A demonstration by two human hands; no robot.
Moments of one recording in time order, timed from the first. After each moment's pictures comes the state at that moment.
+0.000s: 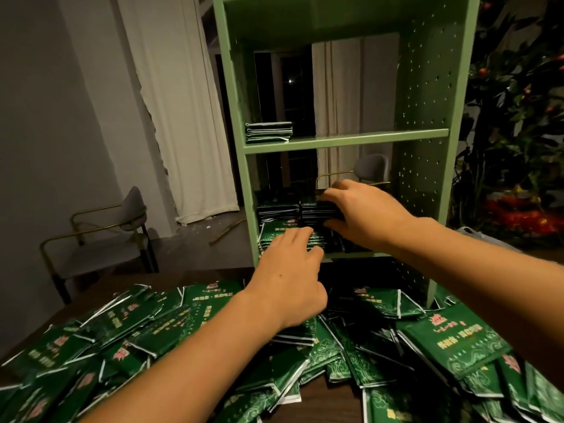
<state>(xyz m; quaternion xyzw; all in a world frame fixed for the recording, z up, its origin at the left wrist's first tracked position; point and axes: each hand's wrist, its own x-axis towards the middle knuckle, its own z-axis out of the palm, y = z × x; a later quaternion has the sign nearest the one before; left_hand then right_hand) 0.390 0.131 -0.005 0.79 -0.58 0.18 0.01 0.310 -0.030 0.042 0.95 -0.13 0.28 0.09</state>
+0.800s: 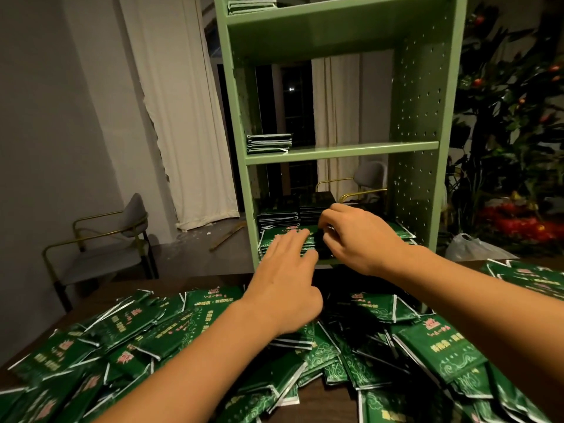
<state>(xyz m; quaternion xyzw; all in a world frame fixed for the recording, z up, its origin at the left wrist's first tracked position) 0.391 0.136 -0.010 0.79 -0.58 0.18 0.09 0.303 -0.017 0.023 0.95 -0.11 0.29 0.01</state>
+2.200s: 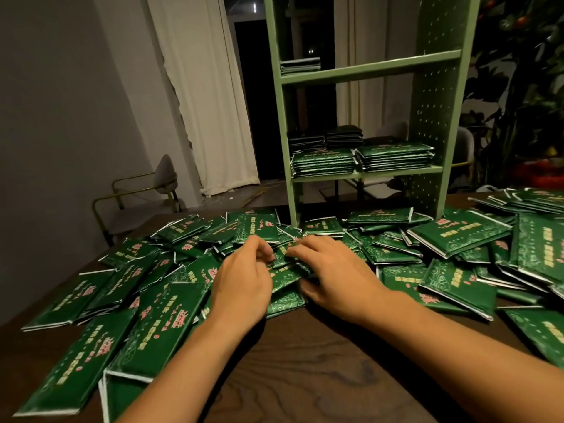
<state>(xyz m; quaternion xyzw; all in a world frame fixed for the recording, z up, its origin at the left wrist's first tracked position) 0.357 0.288 -0.114 0.84 -0.35 0.11 0.41 0.262 0.135 -0.127 0.96 -0.01 0.26 -0.04</state>
